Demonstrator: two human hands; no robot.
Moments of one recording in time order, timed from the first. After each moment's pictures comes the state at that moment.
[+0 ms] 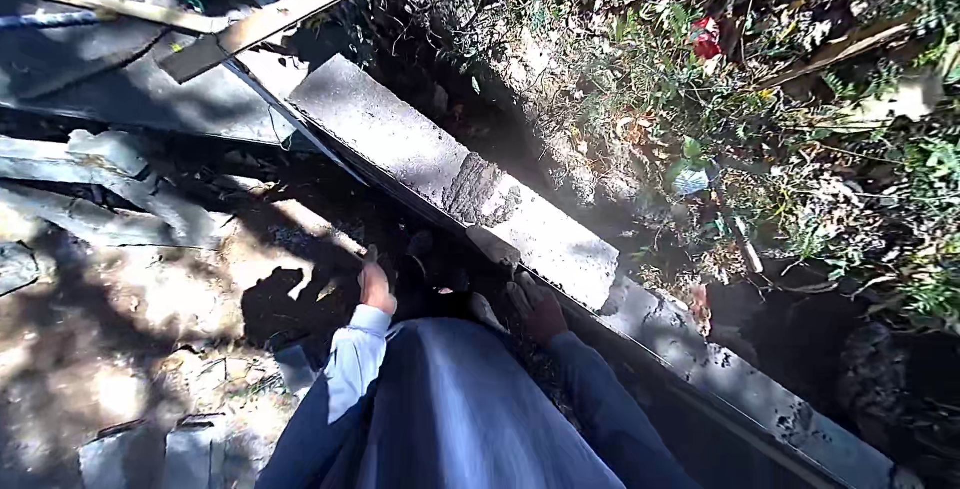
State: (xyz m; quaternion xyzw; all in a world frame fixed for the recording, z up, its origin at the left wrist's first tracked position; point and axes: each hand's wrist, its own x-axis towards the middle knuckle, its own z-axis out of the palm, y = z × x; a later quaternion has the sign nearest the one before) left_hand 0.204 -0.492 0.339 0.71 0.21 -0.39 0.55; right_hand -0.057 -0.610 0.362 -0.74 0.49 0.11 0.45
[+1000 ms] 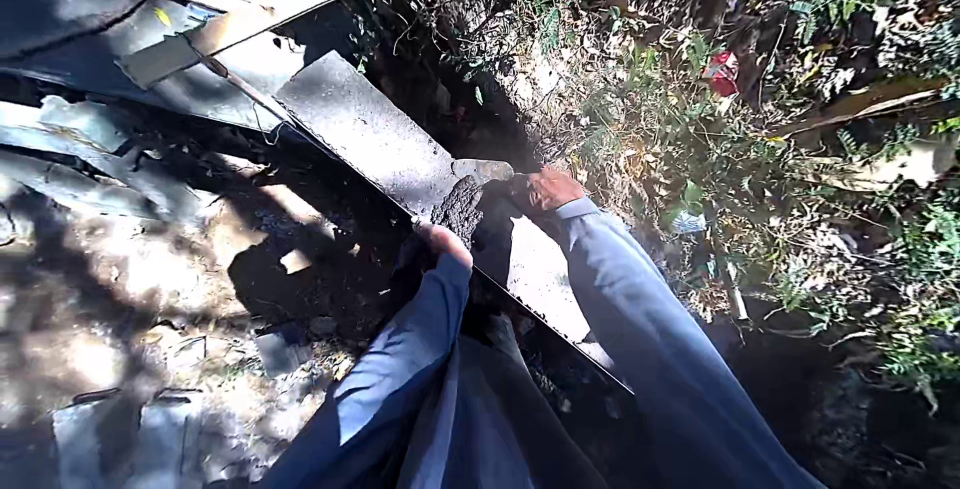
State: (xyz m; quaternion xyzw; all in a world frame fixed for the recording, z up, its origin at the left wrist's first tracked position) left_hand 0.144 -0.671 0.313 0.66 0.36 -0.31 0.58; right_hand 0.076 -0.846 0.366 -0.87 0.33 0.31 0.20
